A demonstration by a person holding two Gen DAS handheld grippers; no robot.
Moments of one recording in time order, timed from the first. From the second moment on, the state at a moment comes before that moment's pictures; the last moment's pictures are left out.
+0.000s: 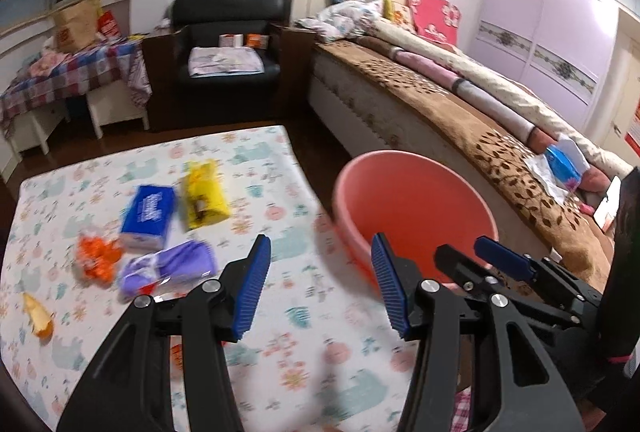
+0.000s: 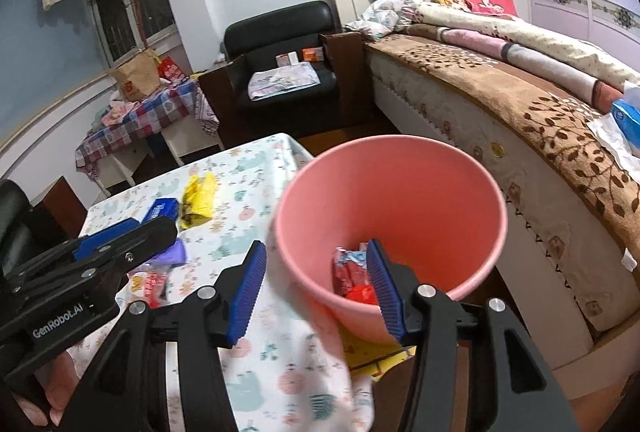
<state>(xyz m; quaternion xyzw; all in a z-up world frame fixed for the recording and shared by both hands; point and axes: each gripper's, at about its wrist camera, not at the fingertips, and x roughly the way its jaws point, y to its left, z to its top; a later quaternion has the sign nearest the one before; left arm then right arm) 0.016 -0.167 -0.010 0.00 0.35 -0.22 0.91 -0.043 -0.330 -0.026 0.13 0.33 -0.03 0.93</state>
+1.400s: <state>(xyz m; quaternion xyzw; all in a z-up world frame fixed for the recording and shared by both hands) 0.021 0.093 -0.081 -0.08 0.43 0.05 0.90 -0.013 -0.234 -0.064 0.09 0.39 0.10 0.91</state>
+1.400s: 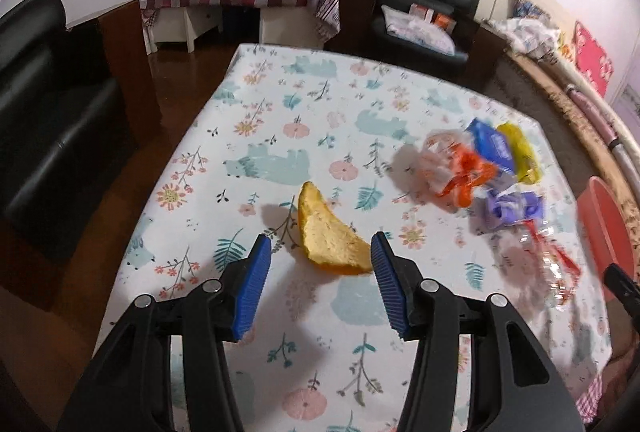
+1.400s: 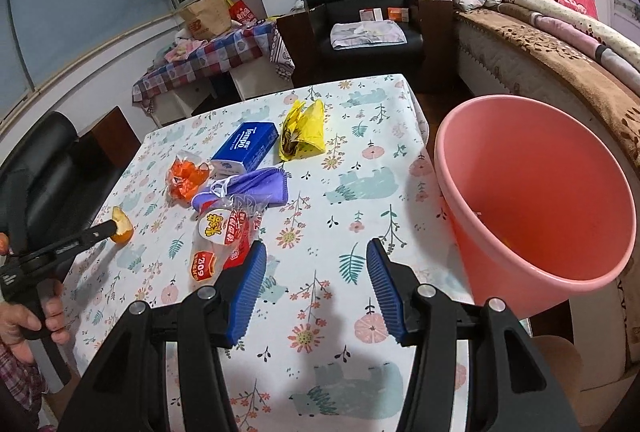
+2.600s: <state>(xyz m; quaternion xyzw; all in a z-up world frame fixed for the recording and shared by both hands) 0.010 0.047 -0.051 -0.06 0.41 -0.01 0.91 0.038 -0.166 -0.085 0.06 0.47 0.17 0.86</state>
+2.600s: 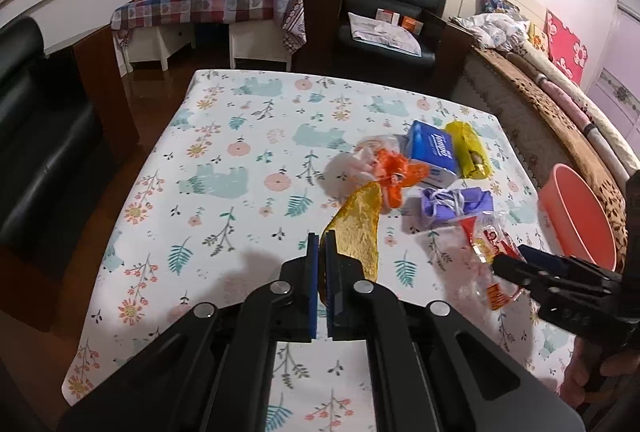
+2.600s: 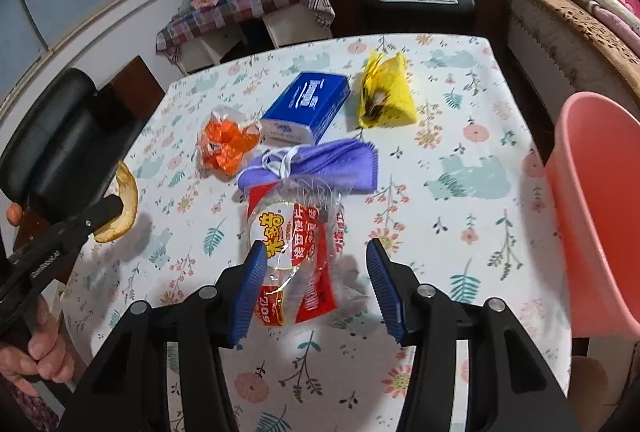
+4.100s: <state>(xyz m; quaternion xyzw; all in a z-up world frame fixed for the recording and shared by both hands) 0.045 -0.123 -0.001 0.02 0.35 -0.13 0.93 -0.004 -0.301 -0.022 0.13 0.36 0.07 0.92</state>
